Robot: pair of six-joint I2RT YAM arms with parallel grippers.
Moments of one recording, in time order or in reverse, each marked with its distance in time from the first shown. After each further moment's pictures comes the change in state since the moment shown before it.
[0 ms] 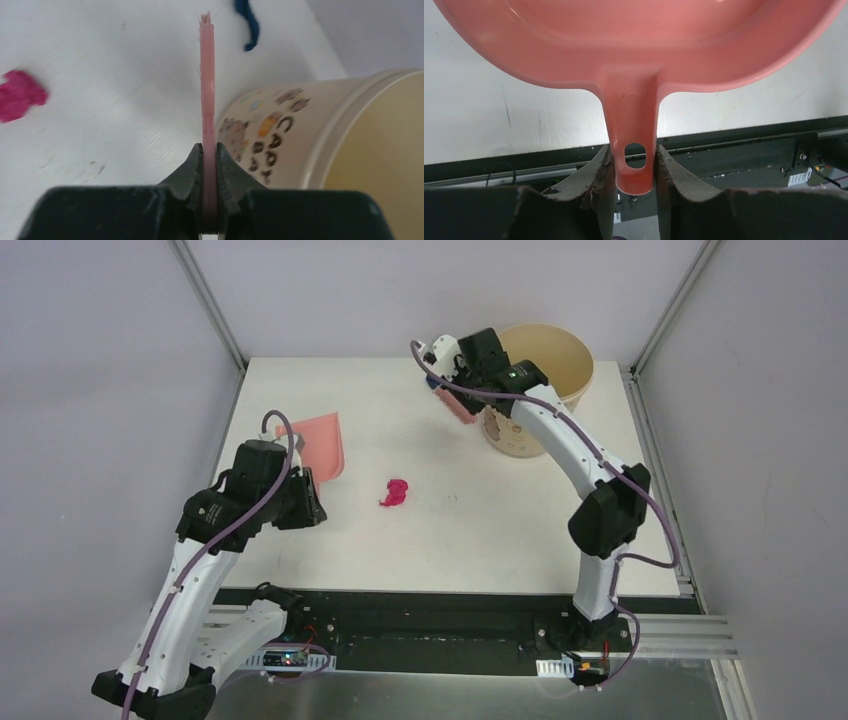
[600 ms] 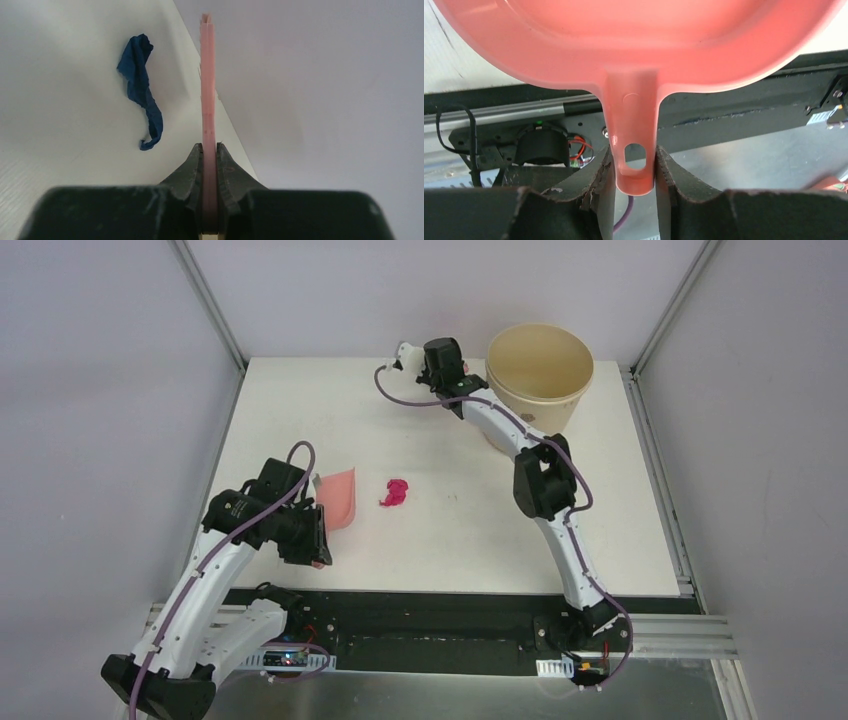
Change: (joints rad) left arm -0.006 0.017 -0.190 -0.134 0.160 -0.030; right arm -0.011 0.539 0.324 0.541 0.299 -0.509
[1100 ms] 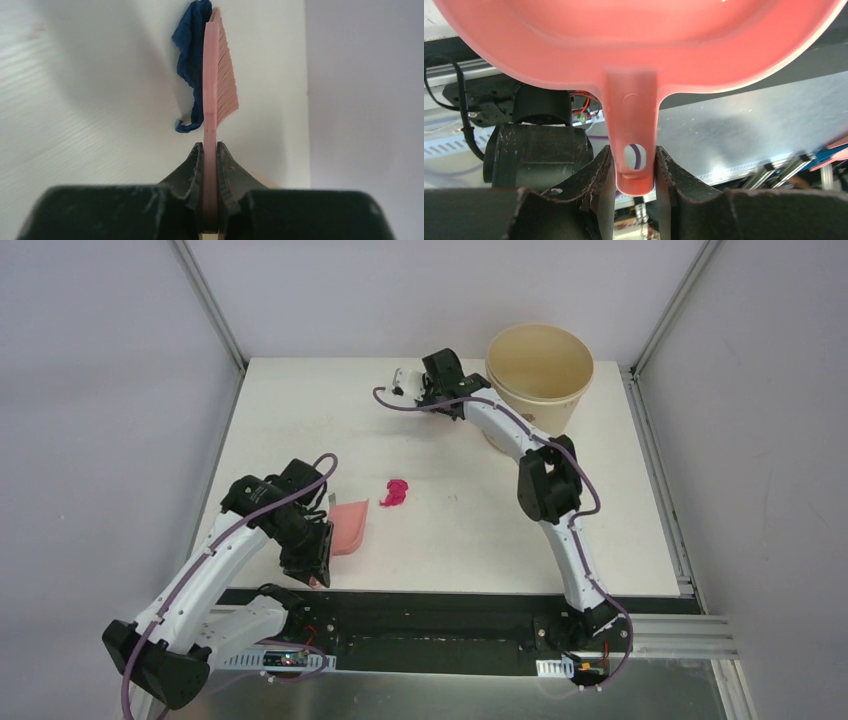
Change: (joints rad) left arm -0.086 0.087 0.027 -0.178 0.056 0.029; right arm 0.009 0.033 0.012 -0.281 -0.164 -0.018
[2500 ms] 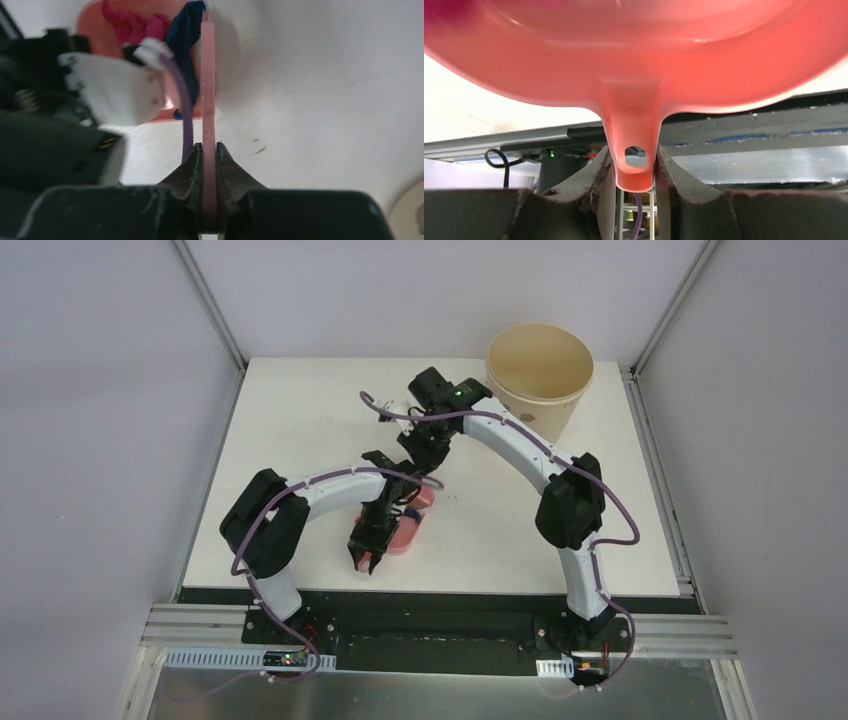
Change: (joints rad) left arm -0.327 0.797 0.137 0.267 -0.126 0.039; right arm 0.124 -0.313 -0.180 -0.507 -0.499 0.578
